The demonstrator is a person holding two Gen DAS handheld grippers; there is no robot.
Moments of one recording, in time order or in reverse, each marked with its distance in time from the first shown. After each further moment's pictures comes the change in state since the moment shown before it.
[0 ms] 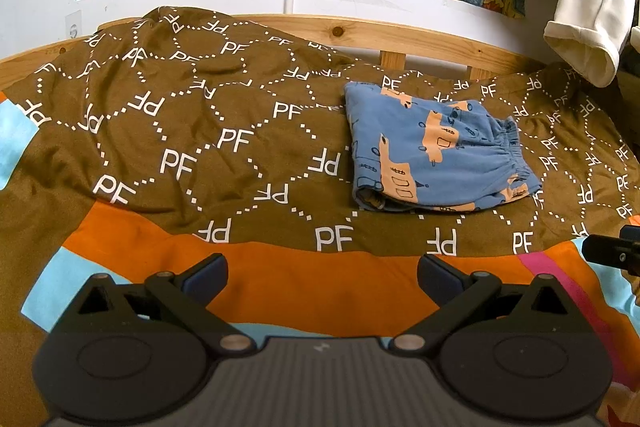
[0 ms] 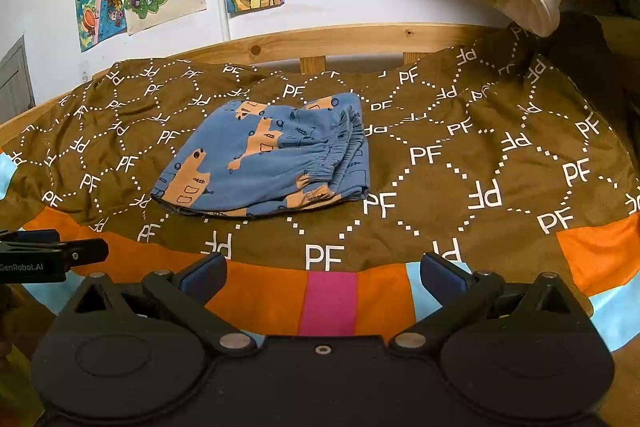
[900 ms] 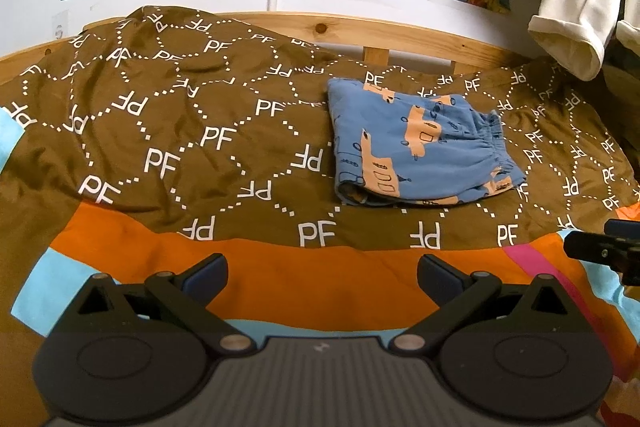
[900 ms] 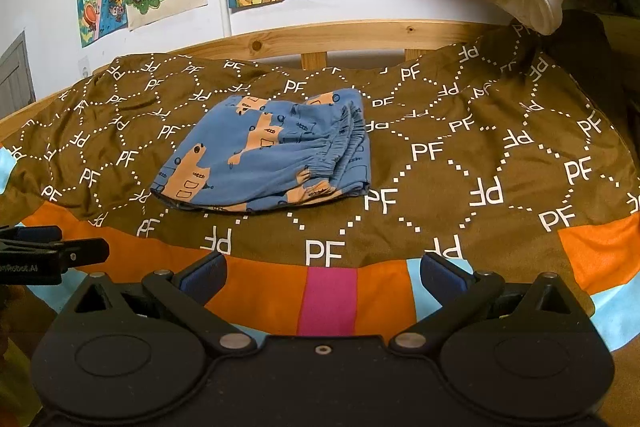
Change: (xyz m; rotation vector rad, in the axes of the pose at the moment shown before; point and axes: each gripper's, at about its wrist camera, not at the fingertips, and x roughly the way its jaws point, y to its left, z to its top) left arm -0.001 -0.006 -0.001 0.020 0.014 -0.040; right arm 0.002 0.002 -0.003 -0.002 0.009 -0.010
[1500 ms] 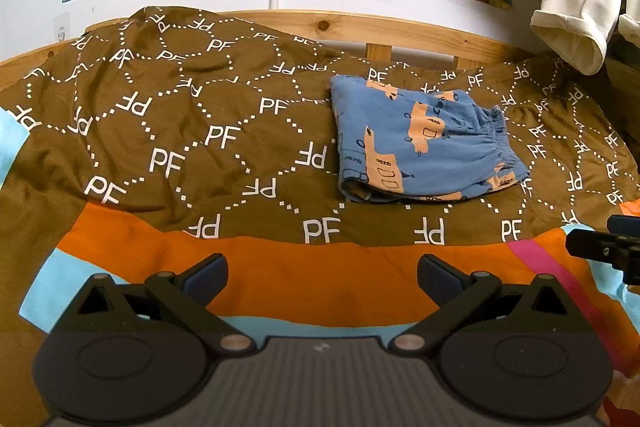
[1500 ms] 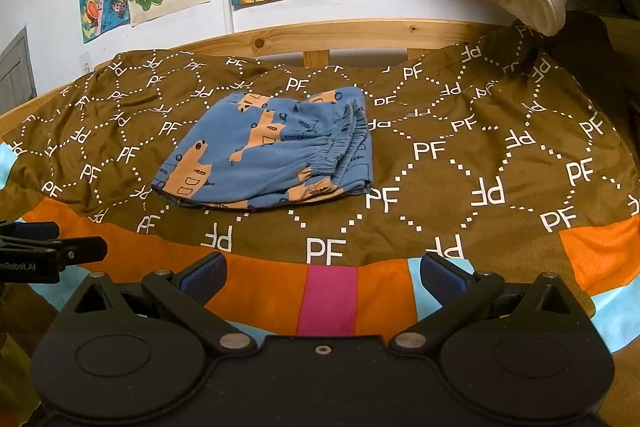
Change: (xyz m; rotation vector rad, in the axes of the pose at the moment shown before) left arm -0.002 0.000 0.001 0.012 0.011 0.020; right arm 0.001 0.001 0.000 -0.010 0.007 0.004
